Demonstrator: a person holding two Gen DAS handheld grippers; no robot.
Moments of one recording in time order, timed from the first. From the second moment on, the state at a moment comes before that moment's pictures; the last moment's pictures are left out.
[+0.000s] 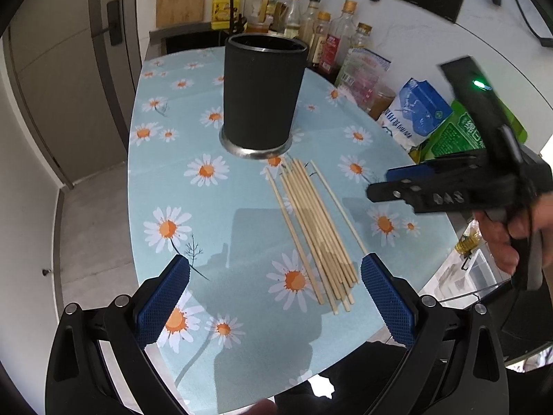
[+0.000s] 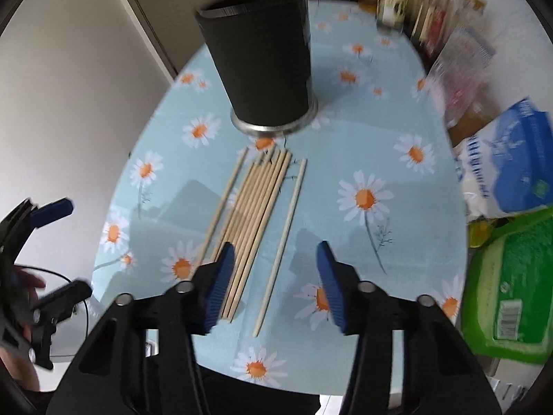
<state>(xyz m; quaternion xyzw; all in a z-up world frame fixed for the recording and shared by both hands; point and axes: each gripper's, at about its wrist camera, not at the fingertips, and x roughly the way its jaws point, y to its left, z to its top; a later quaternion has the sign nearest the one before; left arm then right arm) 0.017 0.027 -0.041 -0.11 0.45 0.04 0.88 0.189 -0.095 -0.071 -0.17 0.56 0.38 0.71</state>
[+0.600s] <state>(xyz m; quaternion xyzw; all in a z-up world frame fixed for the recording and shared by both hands) 0.020 0.049 -0.056 -0.12 0.47 0.07 0.87 0.235 -0.033 -0.128 -0.24 0.68 0.26 0.64</state>
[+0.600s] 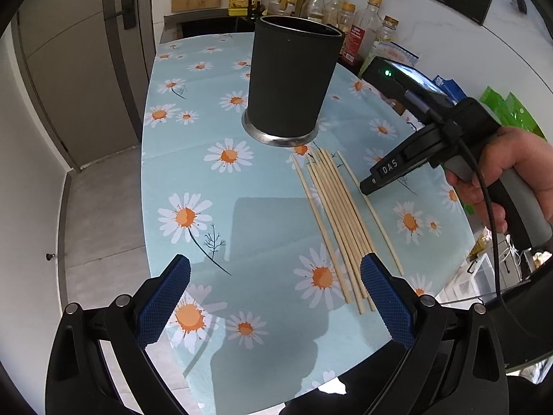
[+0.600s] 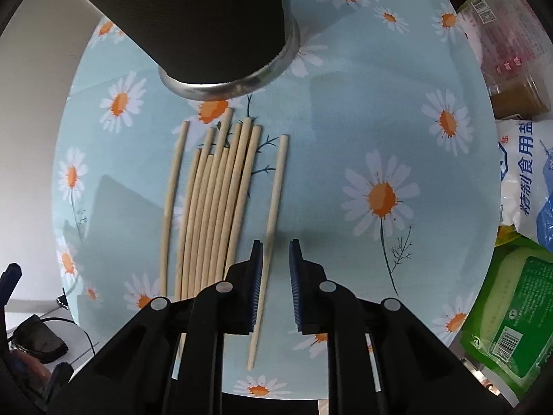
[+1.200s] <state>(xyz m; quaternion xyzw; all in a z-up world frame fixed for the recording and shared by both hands) 0.051 0.051 -0.064 -0.14 0.51 0.09 0.85 0.240 -0.045 -0.138 -0.22 0.68 0.26 0.64</state>
